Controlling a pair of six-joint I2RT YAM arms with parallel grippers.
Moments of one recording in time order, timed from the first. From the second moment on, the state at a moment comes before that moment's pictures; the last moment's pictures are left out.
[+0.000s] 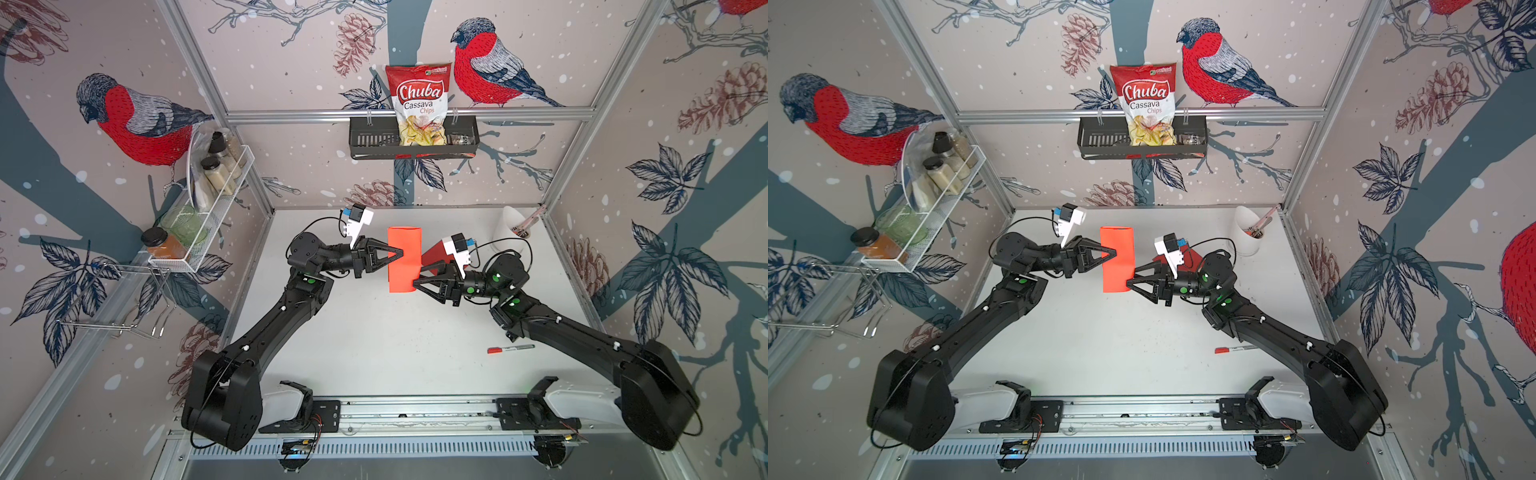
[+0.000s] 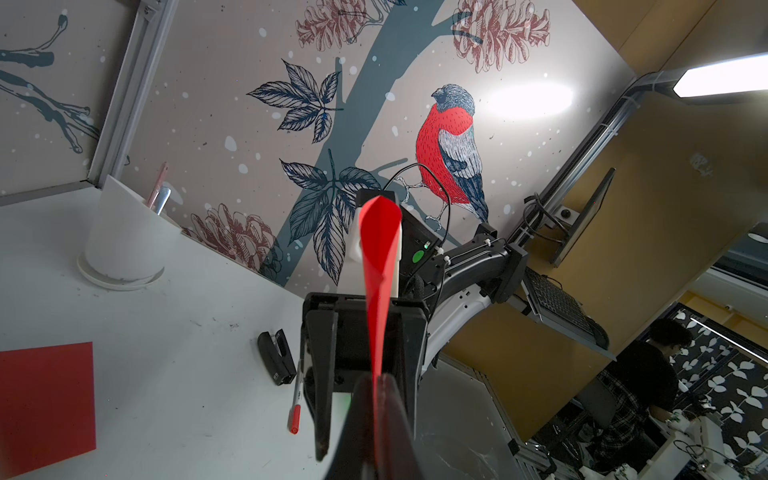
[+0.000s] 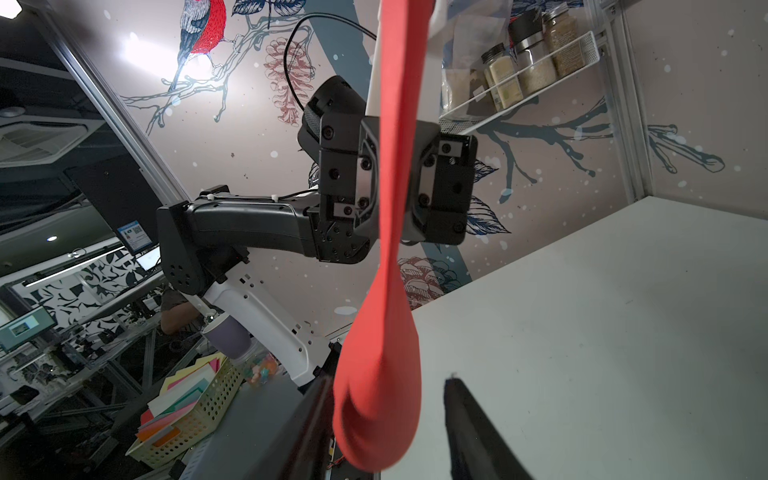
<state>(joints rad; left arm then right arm) -0.33 1.28 0.88 0.80 1.25 -0.93 0.69 1.24 0.71 0.72 -0.90 0.56</state>
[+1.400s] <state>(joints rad) -0.32 1.30 0.89 0.76 1.25 -0.90 0.70 1.23 0.67 0.70 -0.89 0.58</state>
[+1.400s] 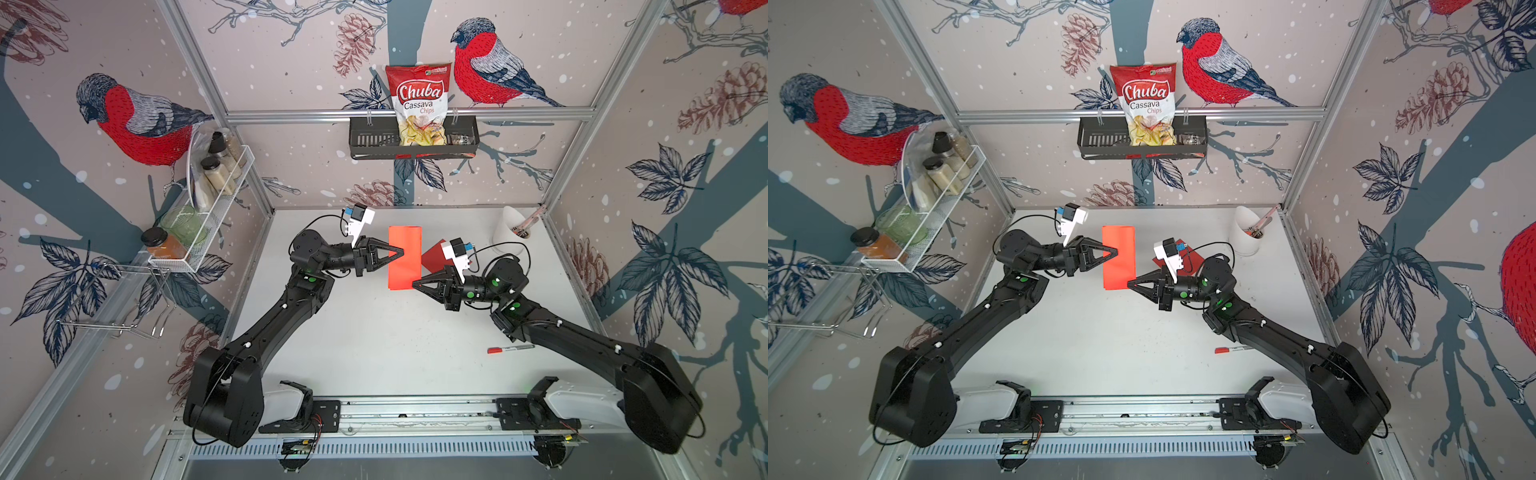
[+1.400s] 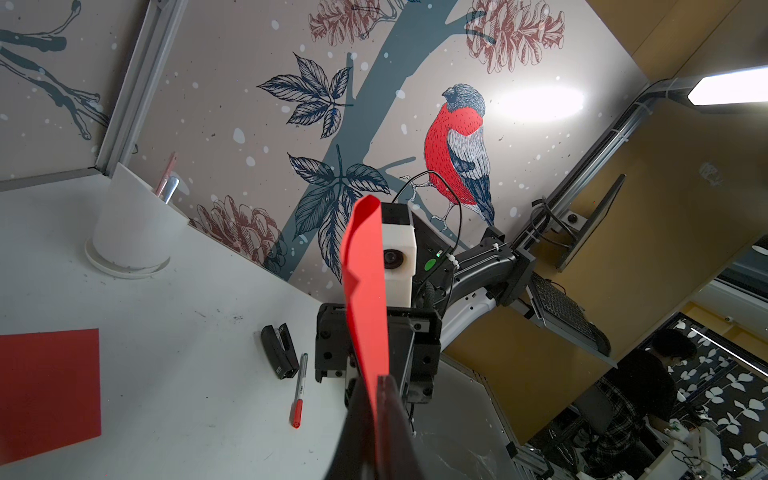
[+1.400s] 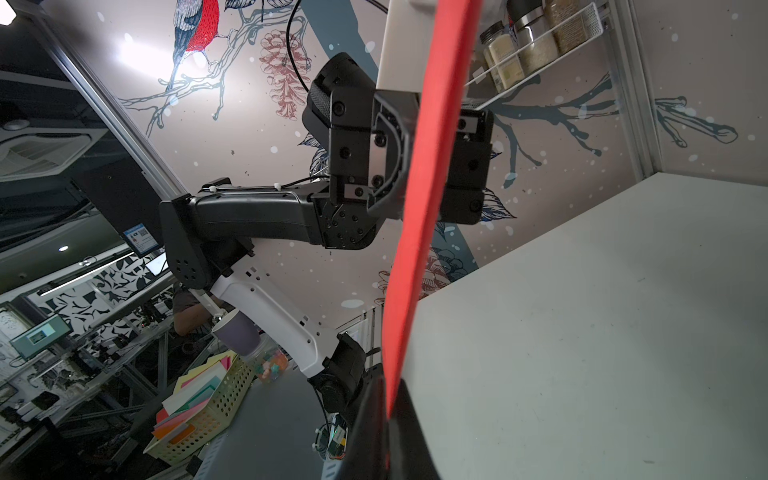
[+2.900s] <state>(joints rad) -0.55 2.01 1.34 -0.75 0.47 0.13 1.03 1.84 0.42 1.02 0.09 -0.08</state>
